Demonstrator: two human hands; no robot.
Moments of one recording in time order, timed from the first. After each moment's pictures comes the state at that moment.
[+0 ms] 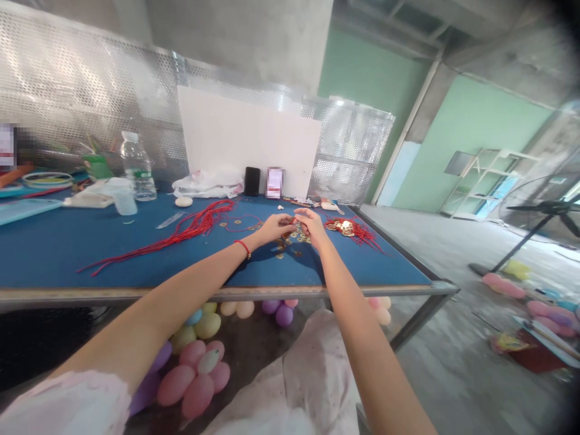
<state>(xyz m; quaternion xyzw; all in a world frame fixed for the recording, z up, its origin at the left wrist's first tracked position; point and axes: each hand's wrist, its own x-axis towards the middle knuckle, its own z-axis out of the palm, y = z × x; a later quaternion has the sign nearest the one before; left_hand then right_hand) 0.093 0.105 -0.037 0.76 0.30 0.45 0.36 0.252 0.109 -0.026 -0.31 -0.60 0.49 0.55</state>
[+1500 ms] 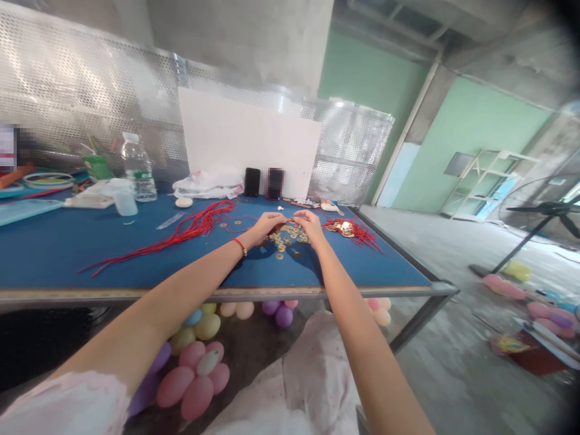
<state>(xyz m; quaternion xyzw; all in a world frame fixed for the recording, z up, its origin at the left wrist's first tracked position) 0.083 0.101 -0.027 0.64 0.35 0.50 0.47 0.248 0.110 -0.029 -0.37 -0.64 0.39 0.55</state>
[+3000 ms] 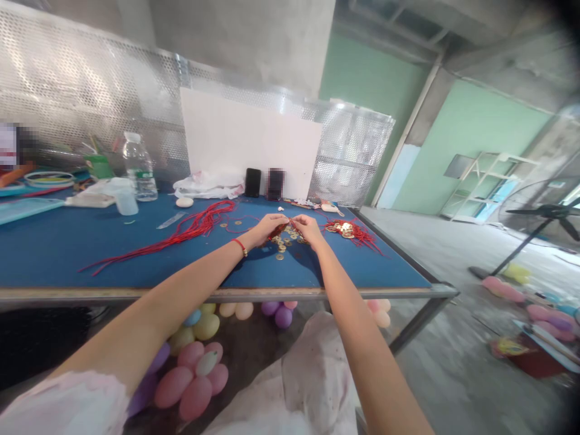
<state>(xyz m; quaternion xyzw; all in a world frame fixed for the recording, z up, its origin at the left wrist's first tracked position) 0.084 0.109 -0.033 0.63 0.33 0.50 0.50 0.247 0.117 -0.036 -0.37 -0.67 0.40 0.51</state>
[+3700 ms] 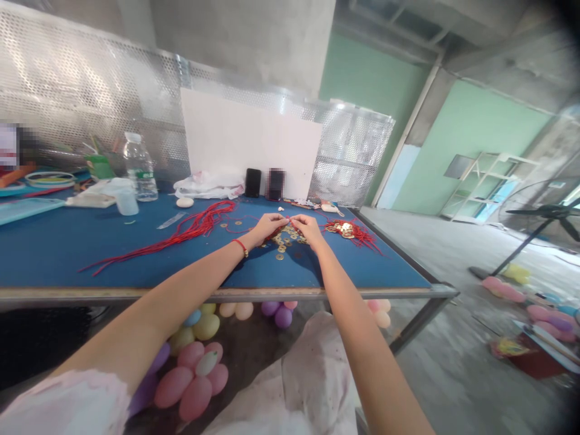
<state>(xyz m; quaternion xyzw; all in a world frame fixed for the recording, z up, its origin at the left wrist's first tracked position) 0.083 0.107 -0.034 0.64 0.39 0.52 0.41 0.245 0.107 -0.030 -0.36 -0.67 0.40 0.51</state>
